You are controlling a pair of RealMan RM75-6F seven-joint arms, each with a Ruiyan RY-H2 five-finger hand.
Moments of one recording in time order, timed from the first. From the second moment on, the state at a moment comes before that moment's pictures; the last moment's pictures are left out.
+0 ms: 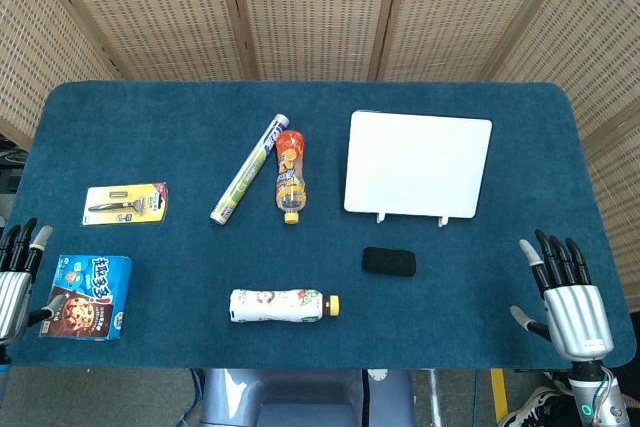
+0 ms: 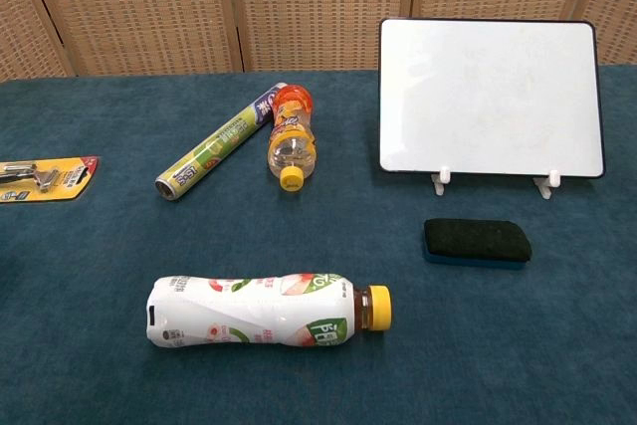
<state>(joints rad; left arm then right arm) -0.06 -1.18 -0.05 -1.61 1.50 1.55 0.28 0.07 -1.25 0.04 -1.52 -1.67 1.62 -0.16</state>
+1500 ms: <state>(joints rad) -0.06 -1.18 -0.05 -1.60 1.49 1.55 0.29 0.08 -1.24 0.04 -1.54 -1.68 1.60 -0.10</state>
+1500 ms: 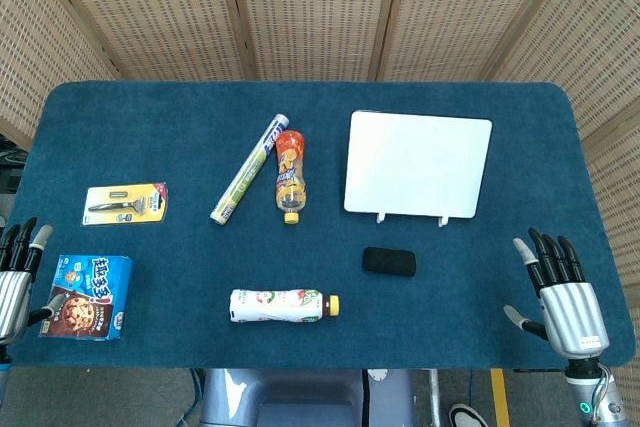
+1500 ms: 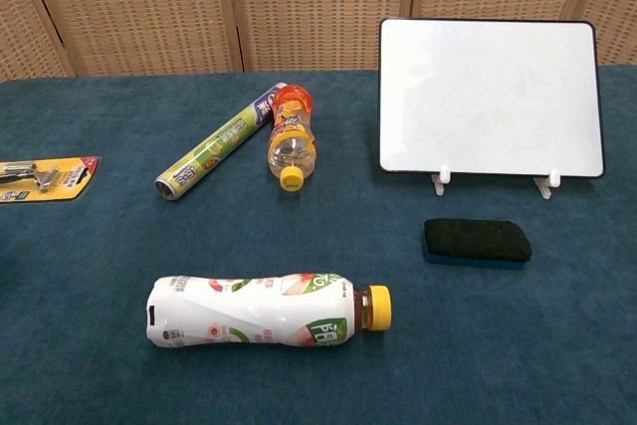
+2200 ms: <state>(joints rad) -0.06 -1.18 -0.05 -1.61 1.49 1.54 0.29 0.26 -1.21 0.12 -1.74 -1.58 1.32 -0.25</state>
